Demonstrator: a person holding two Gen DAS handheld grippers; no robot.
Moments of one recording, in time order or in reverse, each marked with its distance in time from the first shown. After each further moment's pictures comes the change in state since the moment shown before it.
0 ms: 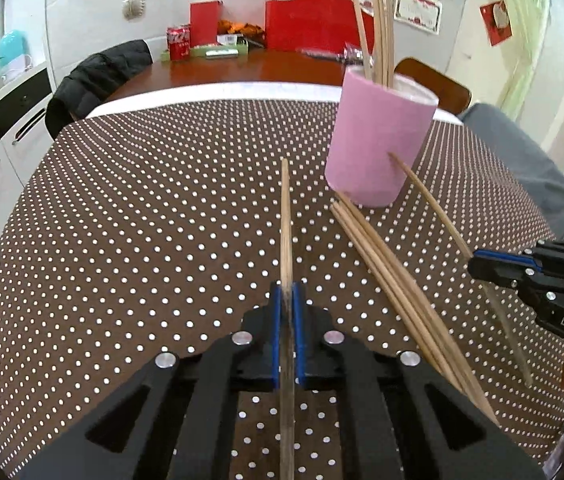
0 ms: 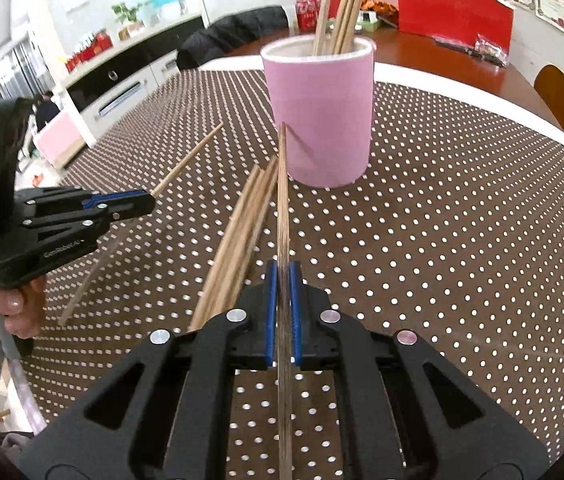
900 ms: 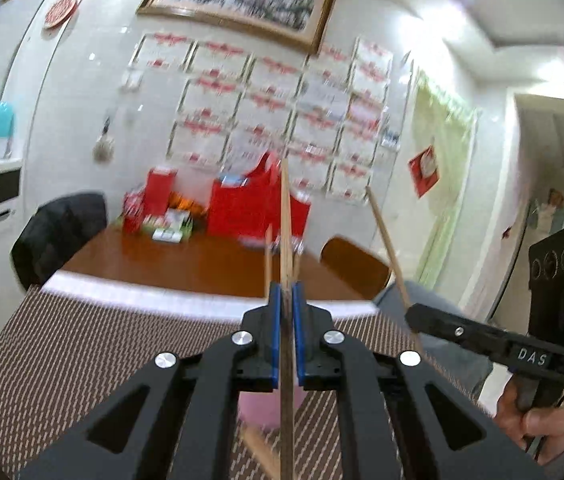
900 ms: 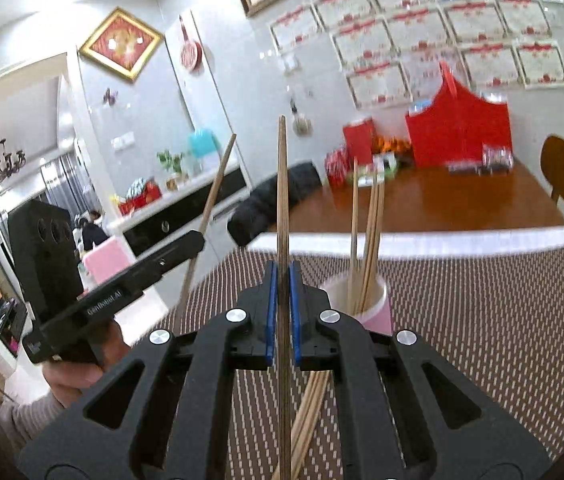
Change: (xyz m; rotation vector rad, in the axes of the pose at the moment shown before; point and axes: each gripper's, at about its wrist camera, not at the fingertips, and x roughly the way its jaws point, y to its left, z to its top) left arm -0.124 -0.036 0.087 -0.020 -0.645 -0.262; right arm -0.111 -0.002 0.090 0.085 -0.526 0.168
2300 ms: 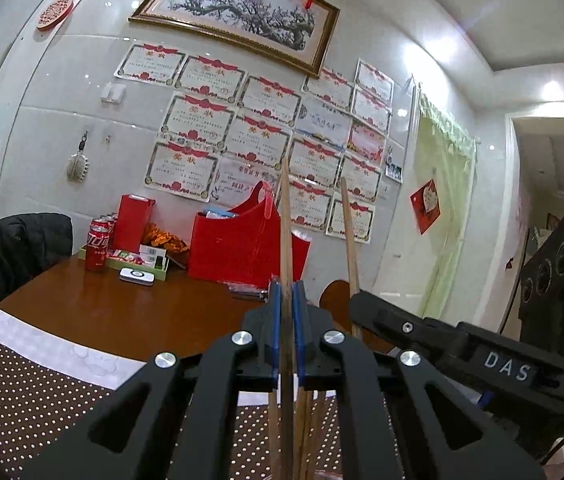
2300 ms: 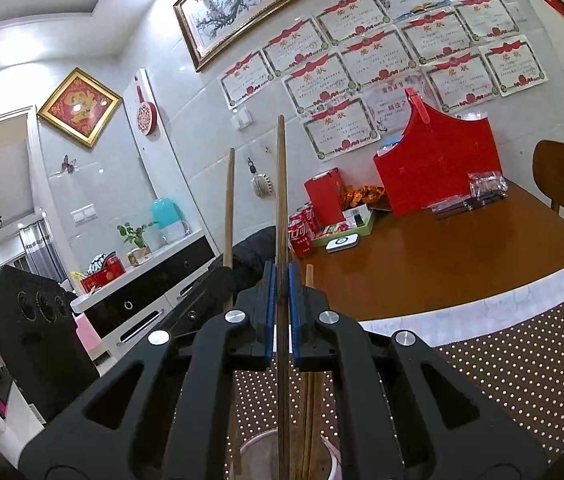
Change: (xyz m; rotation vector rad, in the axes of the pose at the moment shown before) left arm 0.160 0.023 -0.003 -0.017 -0.119 -0.015; right arm 0.111 -0.090 0.041 0.106 -0.196 -0.067
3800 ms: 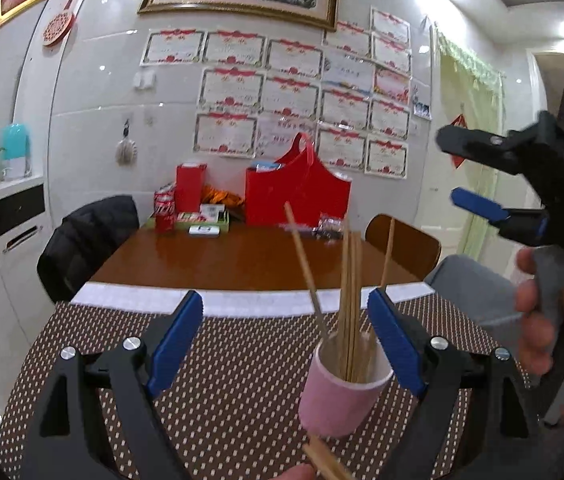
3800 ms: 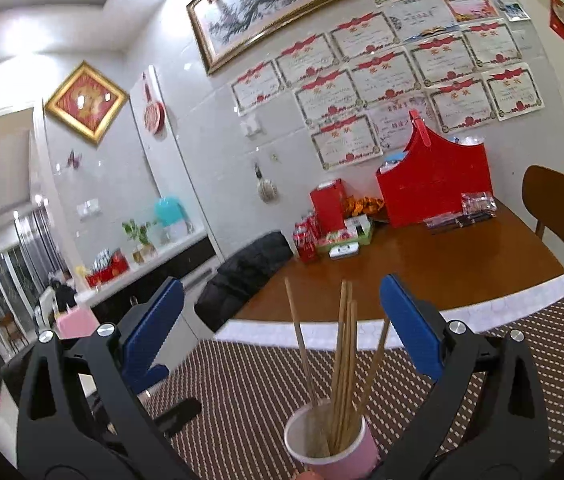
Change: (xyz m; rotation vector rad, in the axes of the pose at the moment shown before) left arm -0.122 0.006 0.001 0.109 0.227 0.184; right arm -0.066 0.061 0.031 -0.058 0.022 -0.041
